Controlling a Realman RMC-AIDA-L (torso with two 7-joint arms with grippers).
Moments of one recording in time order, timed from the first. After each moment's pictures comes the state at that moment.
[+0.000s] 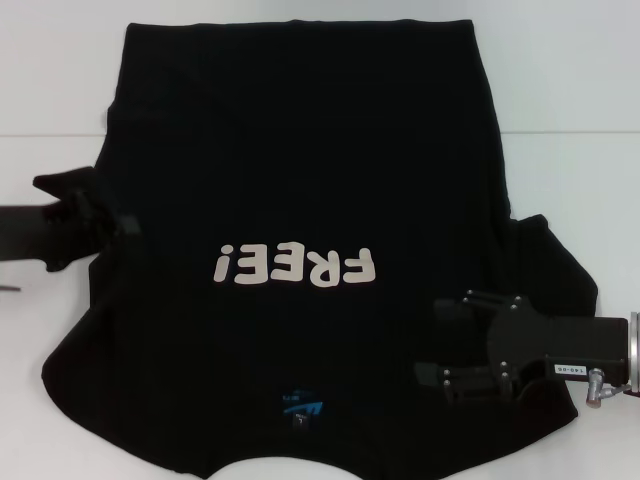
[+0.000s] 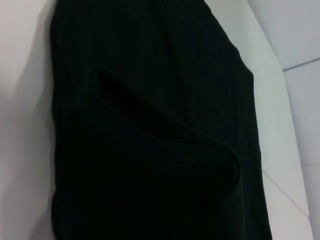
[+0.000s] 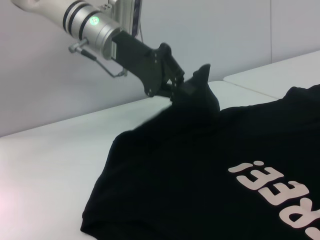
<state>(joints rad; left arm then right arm) -0.67 -1.91 0.37 0.56 2.37 1.41 -2.55 0.53 2.09 -0.76 -0.56 -2.02 -1.49 1.19</state>
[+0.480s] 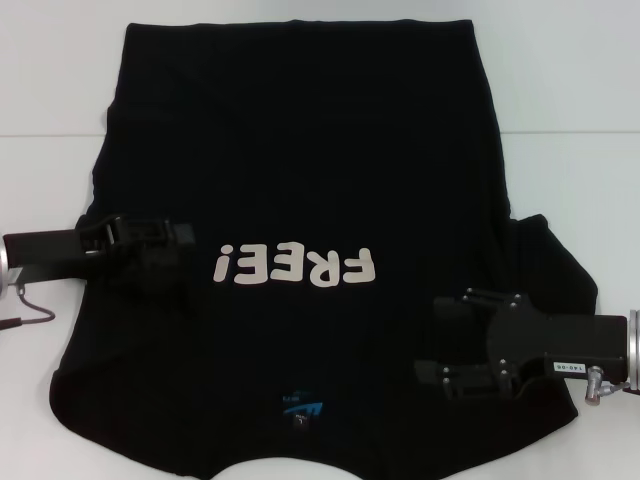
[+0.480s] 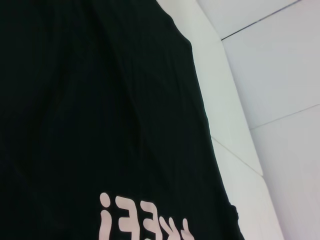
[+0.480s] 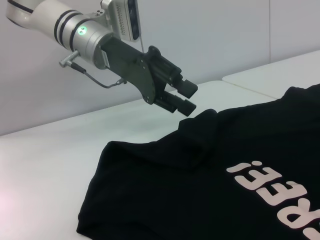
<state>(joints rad) -0.64 -1.94 0.36 0.50 2.28 1.47 -2.30 0.53 2.09 -0.76 -0.56 -2.02 -1.49 1.19</state>
